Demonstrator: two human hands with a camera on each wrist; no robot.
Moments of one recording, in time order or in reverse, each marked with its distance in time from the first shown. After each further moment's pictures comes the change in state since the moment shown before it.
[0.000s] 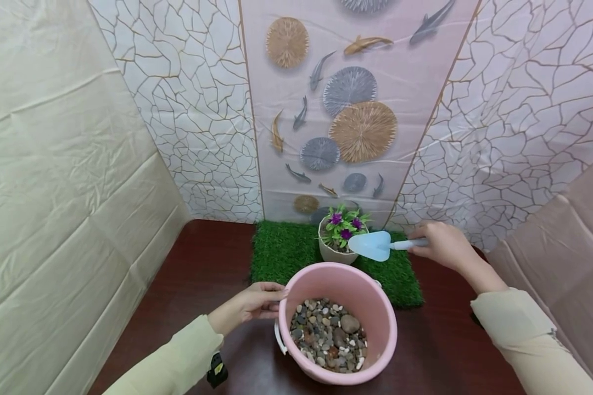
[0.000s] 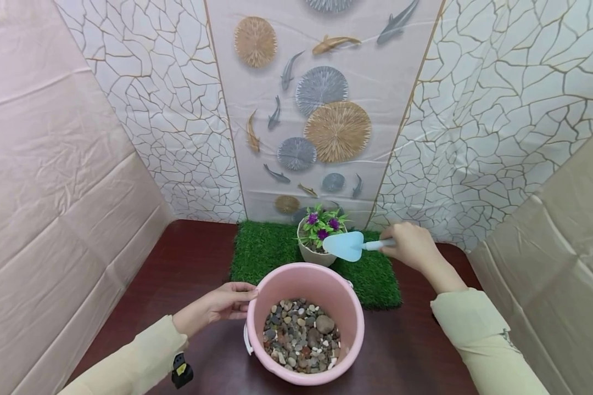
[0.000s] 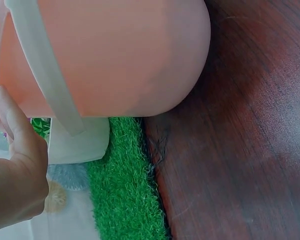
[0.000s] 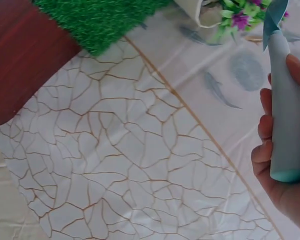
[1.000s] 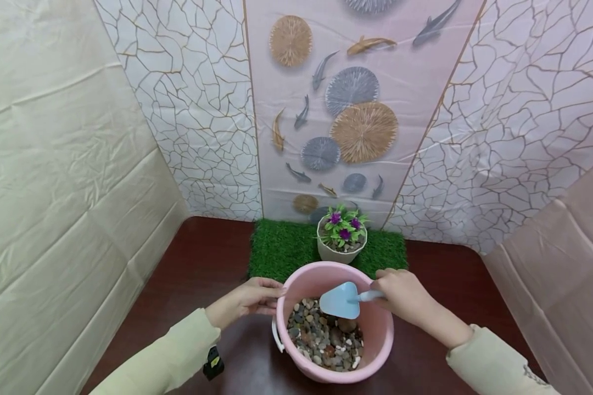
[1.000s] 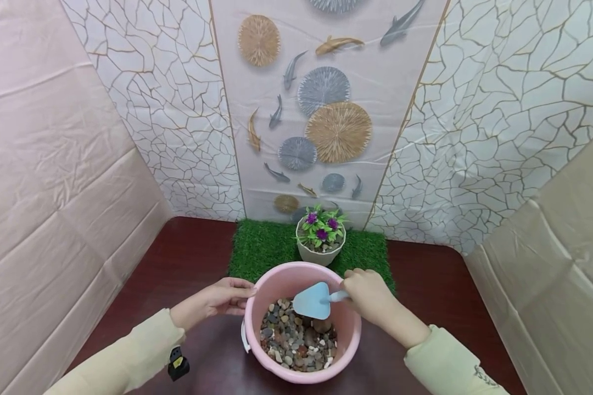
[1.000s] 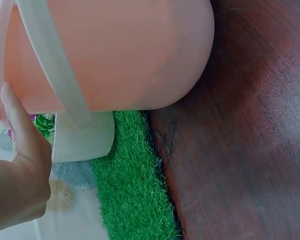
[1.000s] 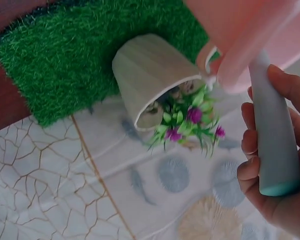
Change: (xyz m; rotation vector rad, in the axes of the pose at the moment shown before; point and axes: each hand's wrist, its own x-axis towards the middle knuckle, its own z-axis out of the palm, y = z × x) left_hand 0.001 0.005 -0.001 0.047 0.014 0.003; right_hand -0.037 -0.081 0.052 -0.135 0.078 -0.326
